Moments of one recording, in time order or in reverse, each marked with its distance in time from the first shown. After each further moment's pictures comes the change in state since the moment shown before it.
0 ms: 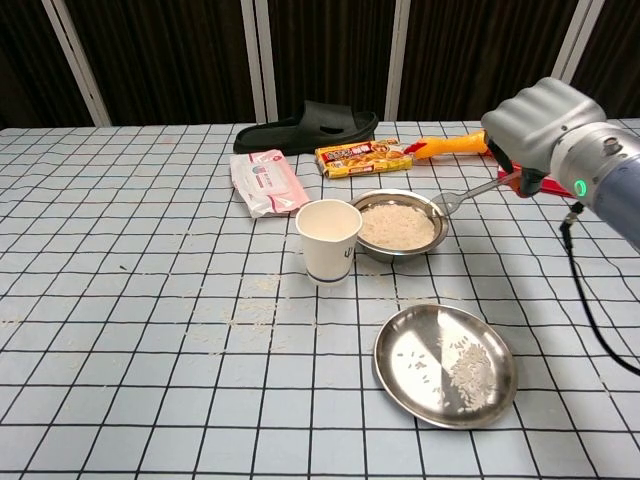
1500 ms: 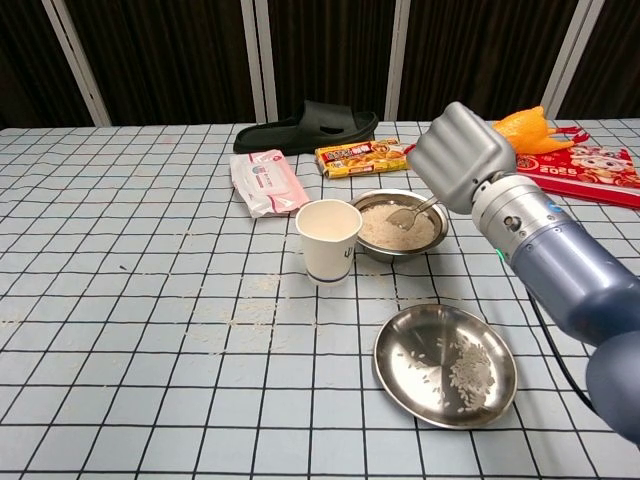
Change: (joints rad) left arm -0.008 0.029 0.019 -0.015 0.026 -0.017 -0.056; right arm 0.075 -0.229 -0.146 0.273 -0.193 0.076 -0.144
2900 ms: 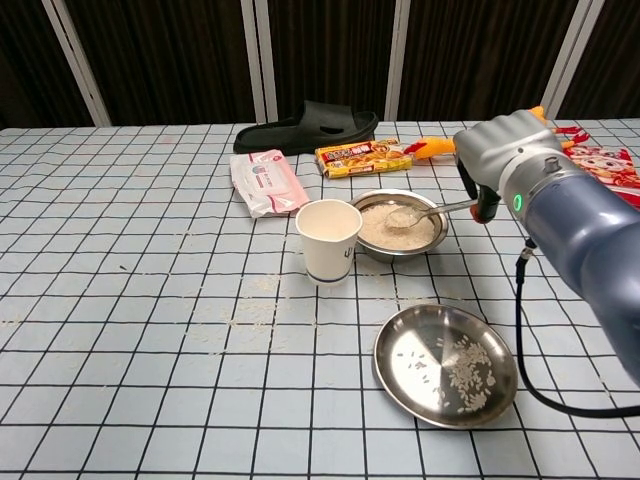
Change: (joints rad) left arm -0.007 0.000 -0.004 -0.008 -0.029 -0.016 0.014; right arm -0.053 0.075 0.267 -0.294 0.348 0.009 0.144
